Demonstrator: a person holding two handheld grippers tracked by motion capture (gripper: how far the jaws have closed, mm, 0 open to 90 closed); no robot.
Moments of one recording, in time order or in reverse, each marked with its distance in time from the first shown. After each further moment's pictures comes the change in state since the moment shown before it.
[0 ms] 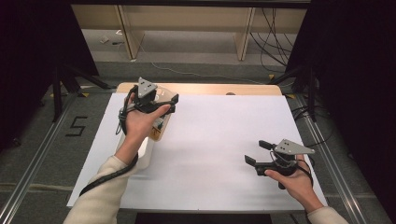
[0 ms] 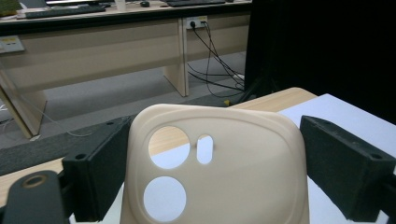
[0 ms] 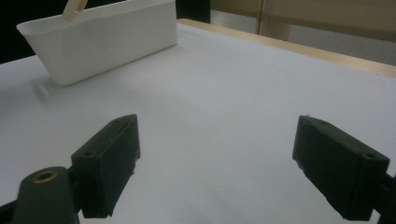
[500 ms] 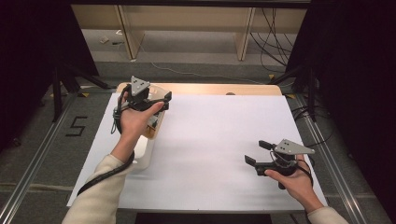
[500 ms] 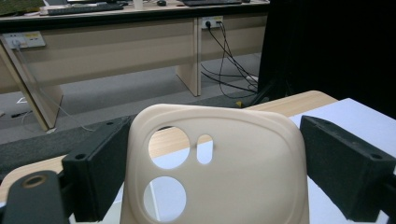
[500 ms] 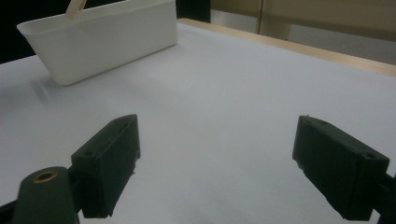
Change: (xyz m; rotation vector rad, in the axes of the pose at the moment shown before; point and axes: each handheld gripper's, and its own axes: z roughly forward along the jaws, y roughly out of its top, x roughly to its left) left arm 0.017 -0.003 0.000 -0.002 0.052 -0.029; right arm 0.000 0.000 0.000 0.004 0.001 0.001
